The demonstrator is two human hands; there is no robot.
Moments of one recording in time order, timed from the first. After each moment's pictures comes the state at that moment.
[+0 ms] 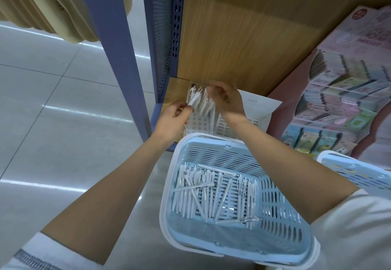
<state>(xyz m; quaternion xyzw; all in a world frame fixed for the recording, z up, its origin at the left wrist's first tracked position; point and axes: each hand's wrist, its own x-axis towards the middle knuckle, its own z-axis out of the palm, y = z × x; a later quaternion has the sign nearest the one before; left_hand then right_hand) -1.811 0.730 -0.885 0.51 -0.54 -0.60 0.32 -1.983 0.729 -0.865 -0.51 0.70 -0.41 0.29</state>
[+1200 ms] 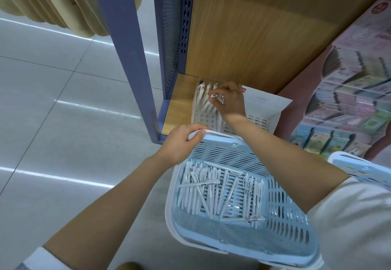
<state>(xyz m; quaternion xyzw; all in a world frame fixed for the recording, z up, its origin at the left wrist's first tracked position) -1.791 0.773 -0.898 0.44 -0.71 -0.52 0.19 -1.989 0.714 -0.910 -0.64 0.70 -0.29 0.11</state>
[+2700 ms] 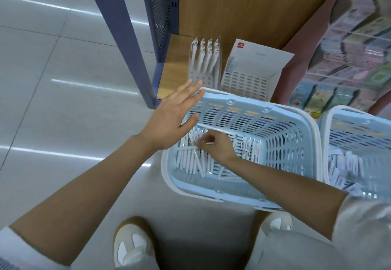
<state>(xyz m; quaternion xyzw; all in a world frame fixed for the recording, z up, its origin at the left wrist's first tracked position) -1.770 0.811 -0.900 0.34 -0.89 -0.26 0.17 -1.944 0.900 -0.993 -0.46 0.75 -0.21 0.43</state>
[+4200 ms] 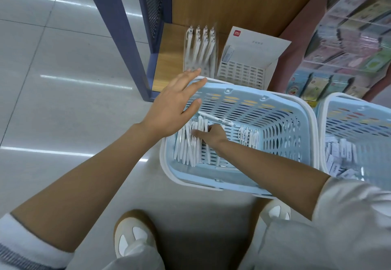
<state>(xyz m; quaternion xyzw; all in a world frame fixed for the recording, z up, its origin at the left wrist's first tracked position) -1.781 0.809 -0.894 0.35 -0.88 -0.27 0.17 -1.930 0.884 -0.991 -0.26 0.80 -0.14 0.52</state>
